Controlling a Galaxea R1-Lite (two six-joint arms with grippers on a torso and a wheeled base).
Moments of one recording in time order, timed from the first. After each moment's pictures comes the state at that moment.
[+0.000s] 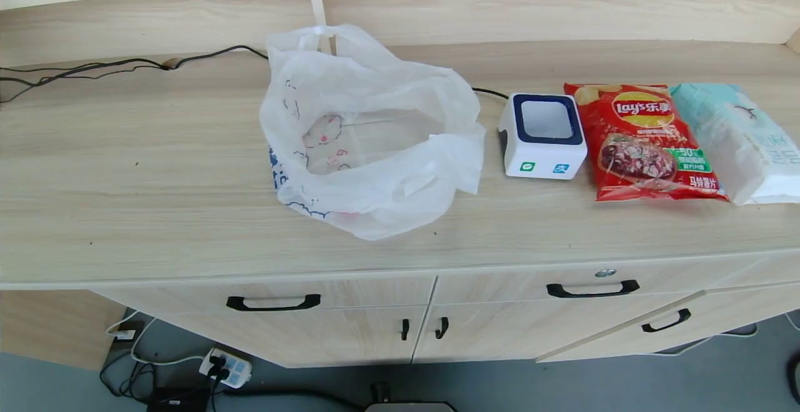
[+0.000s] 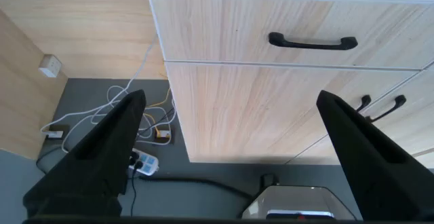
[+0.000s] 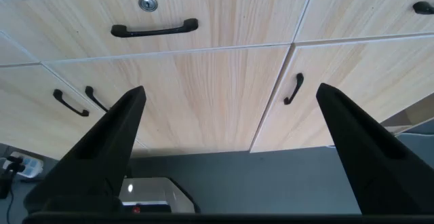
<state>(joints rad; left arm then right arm) 0.00 0.00 0.00 -0.02 0.00 0.02 0.00 0.00 0.00 0.00 -0.02 0.01</state>
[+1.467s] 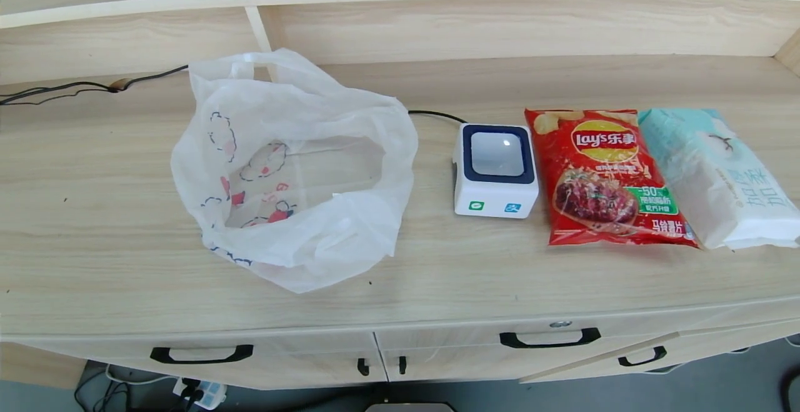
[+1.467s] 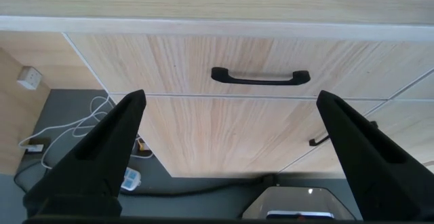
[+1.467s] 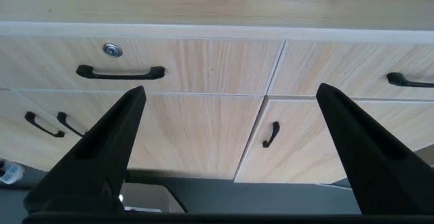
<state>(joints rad) 0.00 0.00 0.00 -0.02 0.00 0.02 0.00 0.00 -0.03 -0.03 0.04 -0.05</state>
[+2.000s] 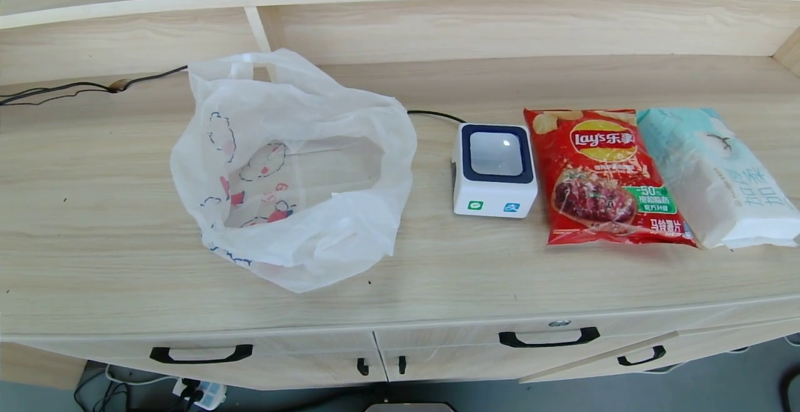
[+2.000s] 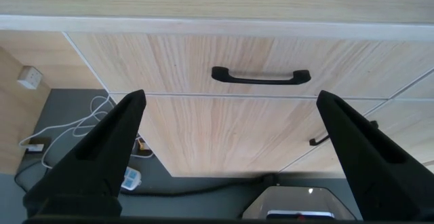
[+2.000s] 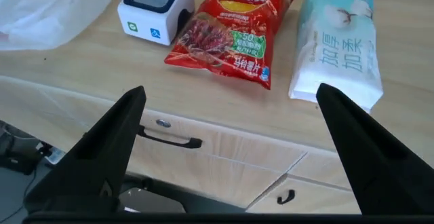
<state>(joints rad) 0.00 0.00 0.00 -0.02 0.00 0.02 0.01 0.42 -0.46 -0.03 0.26 -0.11</state>
